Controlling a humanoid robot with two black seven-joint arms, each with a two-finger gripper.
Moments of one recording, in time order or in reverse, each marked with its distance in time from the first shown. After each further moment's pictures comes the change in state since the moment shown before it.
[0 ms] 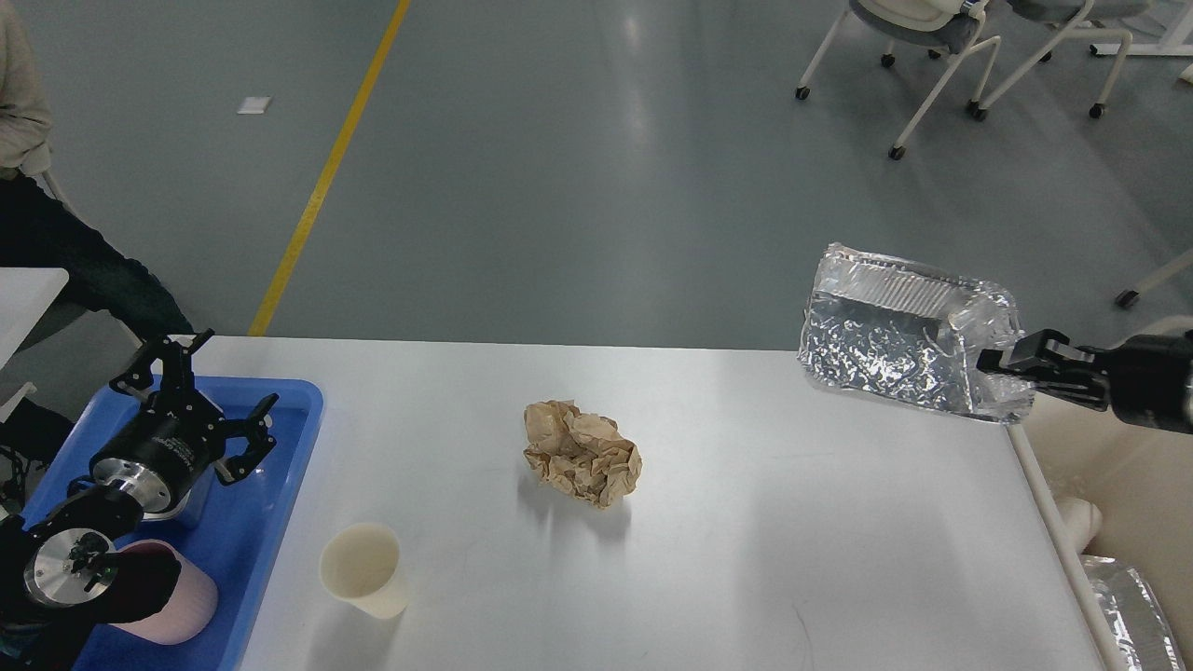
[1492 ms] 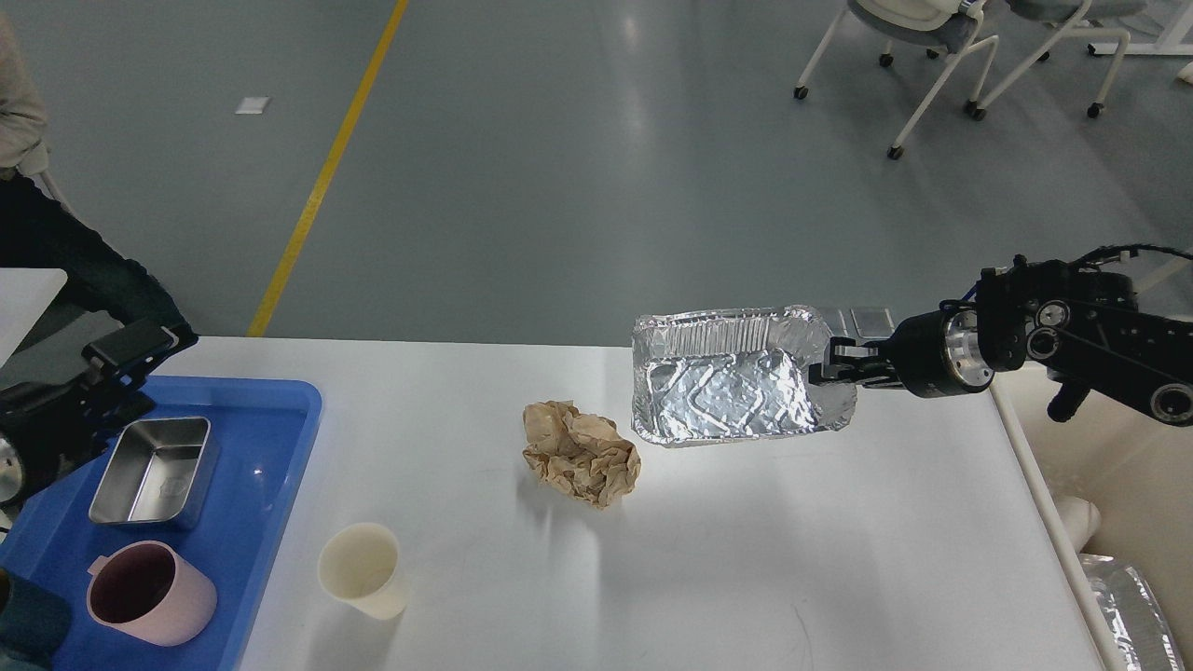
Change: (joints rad) left arm 0.134 0.693 0.160 -0.472 0.605 0.007 0.136; right arm 0.245 0.360 -0.167 0.012 0.024 0.064 -0.366
